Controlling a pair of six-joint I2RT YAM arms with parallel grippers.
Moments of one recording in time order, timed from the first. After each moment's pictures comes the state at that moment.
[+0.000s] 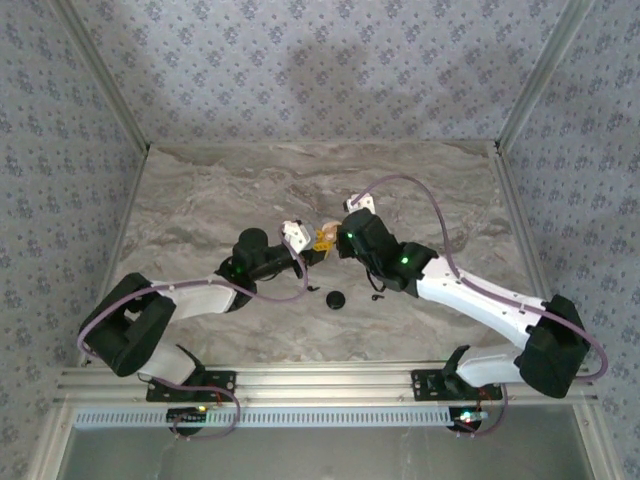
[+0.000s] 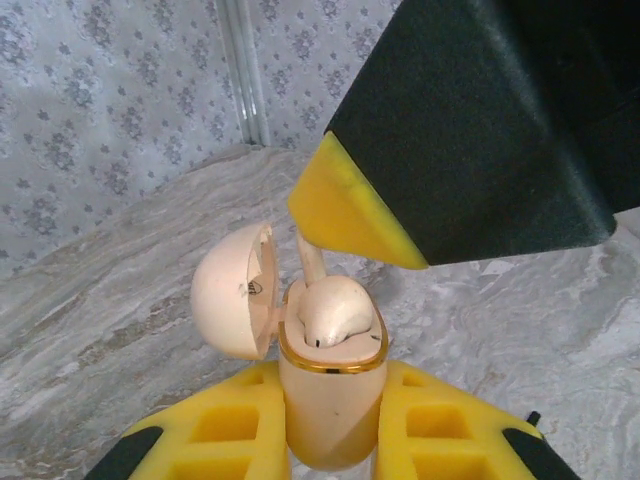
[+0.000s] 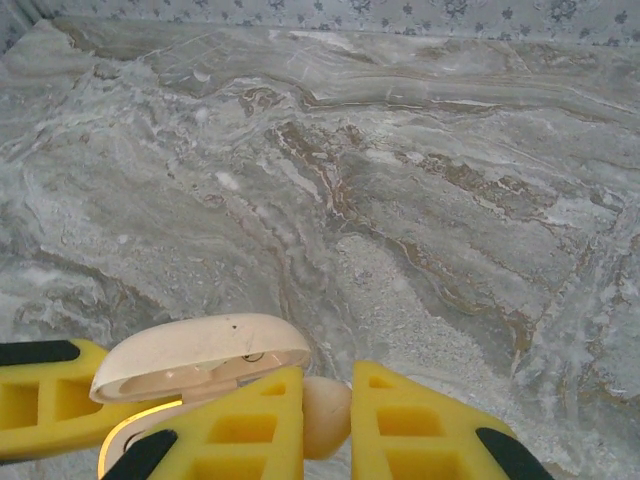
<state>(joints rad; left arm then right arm) -0.70 1.46 0.55 0.81 0.40 0.11 0.87 1.30 1.00 -0.31 0.42 0.43</state>
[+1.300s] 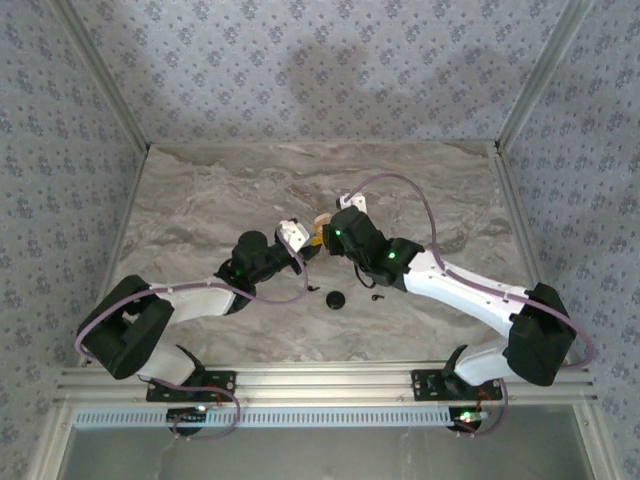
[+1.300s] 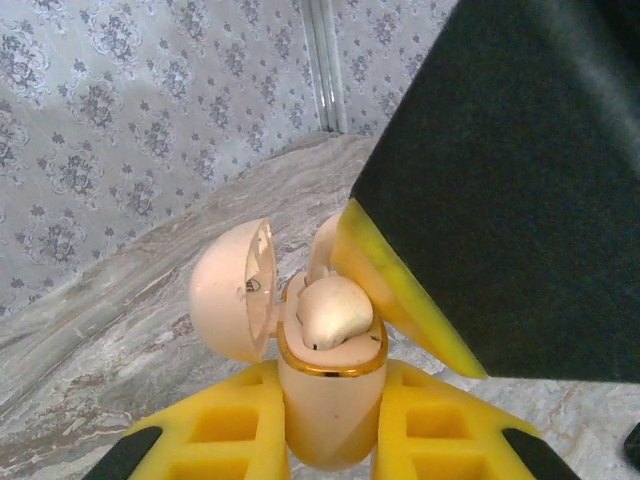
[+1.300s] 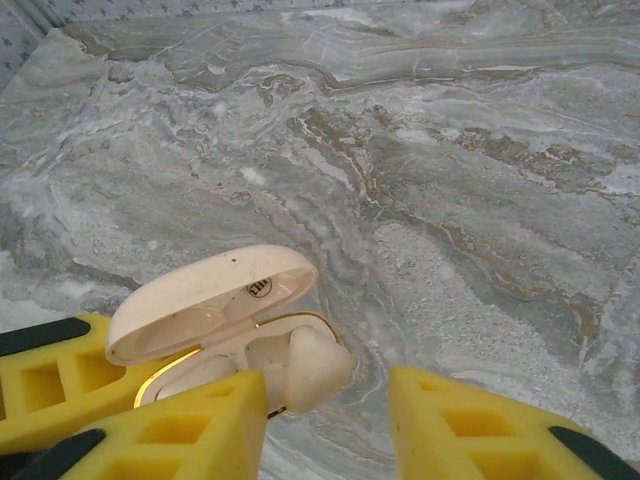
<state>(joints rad) -0.71 1.45 0.53 0.81 0.23 0.15 0.88 1.39 1.05 -0.29 0.38 0.53</state>
